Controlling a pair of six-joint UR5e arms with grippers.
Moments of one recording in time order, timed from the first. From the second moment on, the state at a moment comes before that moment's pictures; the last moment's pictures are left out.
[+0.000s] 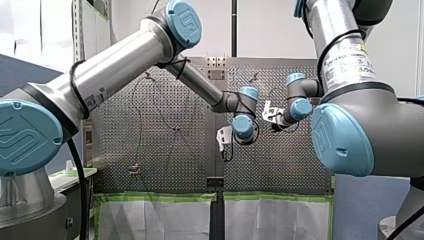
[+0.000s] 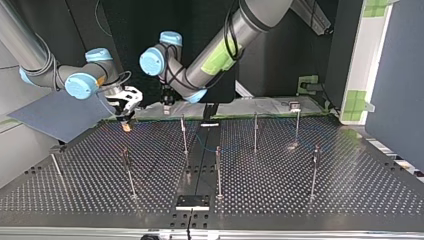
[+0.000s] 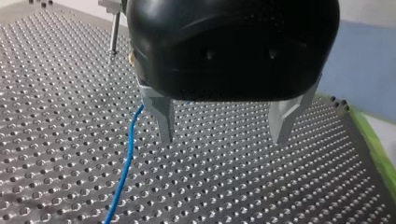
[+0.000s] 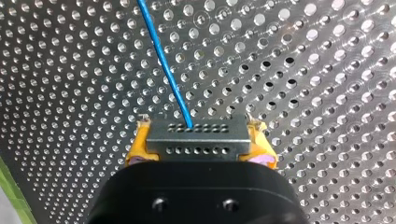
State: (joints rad) left arm -0.78 -2.44 -1.17 -2.93 -2.11 -1.89; right arm 1.82 -1.03 1.60 -0.28 1.34 1.76
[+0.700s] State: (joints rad) left arm -0.77 -2.46 -1.05 -2.90 -2.17 -1.88; right arm 1.81 -1.03 1.60 -0.28 1.34 1.76
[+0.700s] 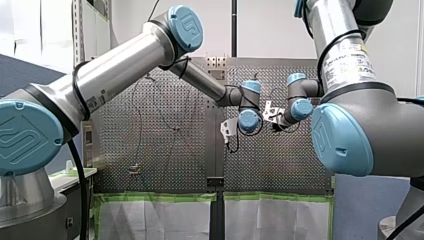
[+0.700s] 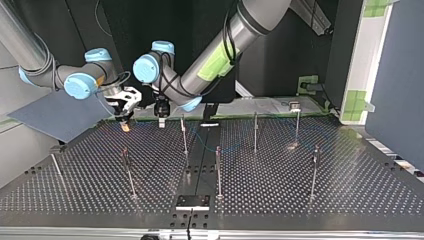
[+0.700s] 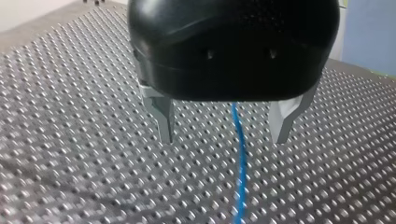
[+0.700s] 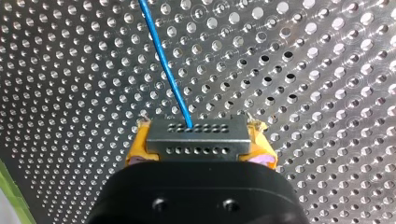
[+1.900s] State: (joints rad) left arm -0.78 -2.51 -0.95 -2.98 -2.16 -1.89; right arm 1.81 -1.08 1.60 -0.28 1.32 1.77
